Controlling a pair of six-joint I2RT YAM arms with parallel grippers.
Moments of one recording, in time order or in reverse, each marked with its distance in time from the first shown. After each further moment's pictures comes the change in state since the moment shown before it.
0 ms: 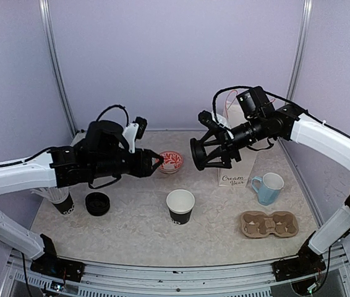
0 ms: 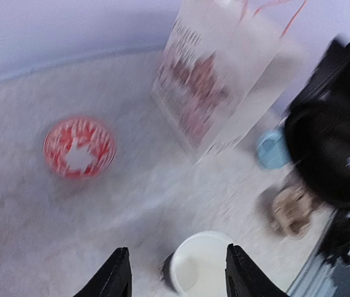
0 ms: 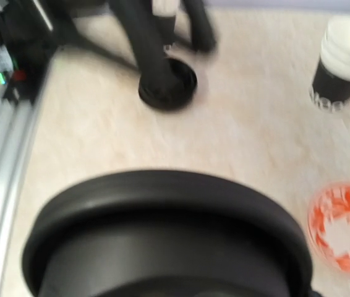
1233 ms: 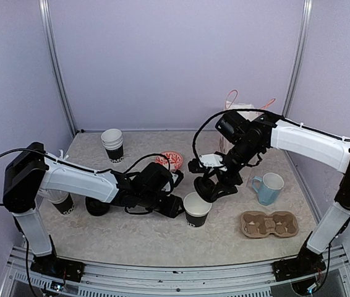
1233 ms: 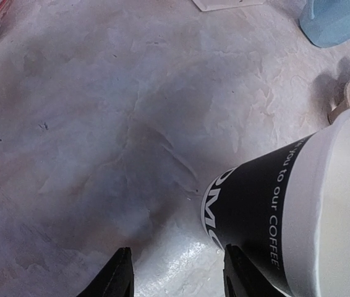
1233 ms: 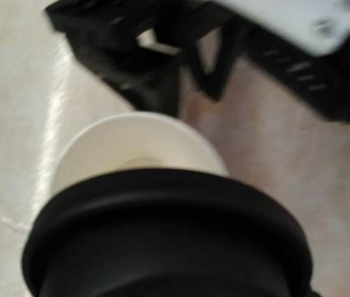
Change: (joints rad) left arm -0.077 0.539 -0.040 0.066 0.113 -0.028; right arm 0.107 0.116 -0.002 -0.335 0.348 -0.350
